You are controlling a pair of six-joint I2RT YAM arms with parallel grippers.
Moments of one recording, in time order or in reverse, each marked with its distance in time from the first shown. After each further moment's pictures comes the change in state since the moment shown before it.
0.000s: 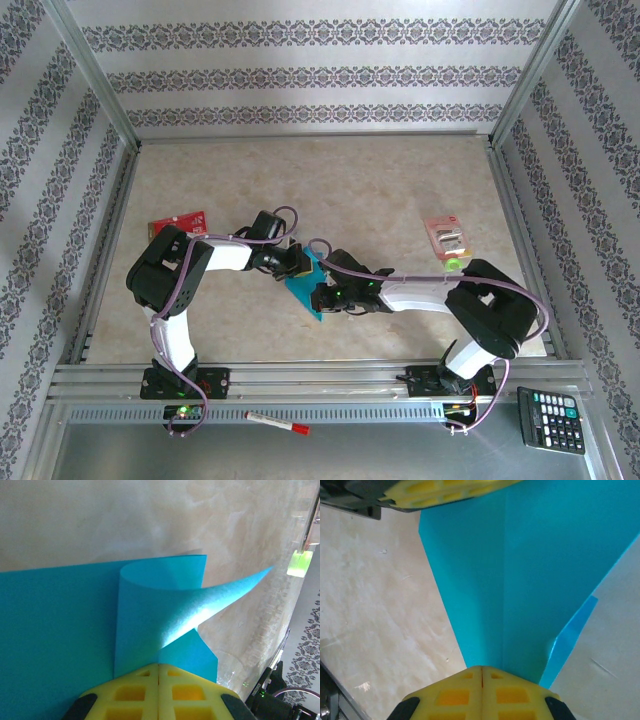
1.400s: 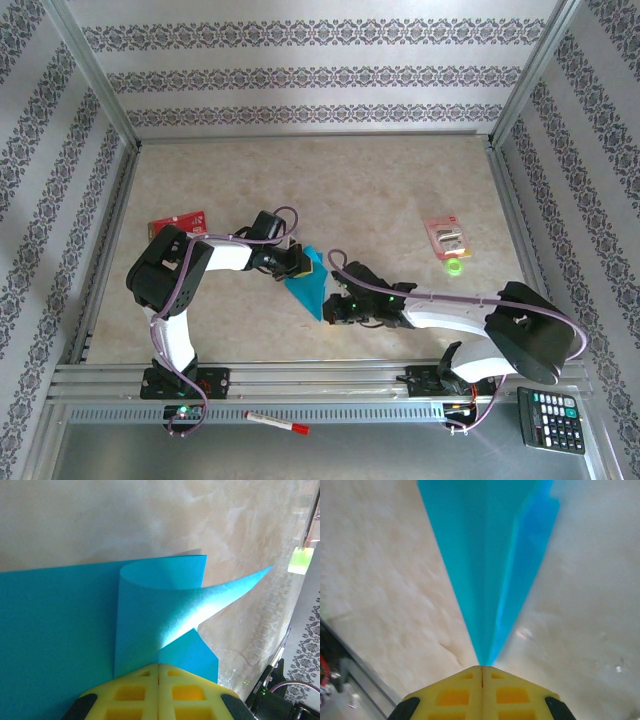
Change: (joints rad) left arm 0.000 0.000 0.000 -0.006 0.004 0.011; right arm 0.034 -0.225 -0.135 -0.031 0.011 0.051
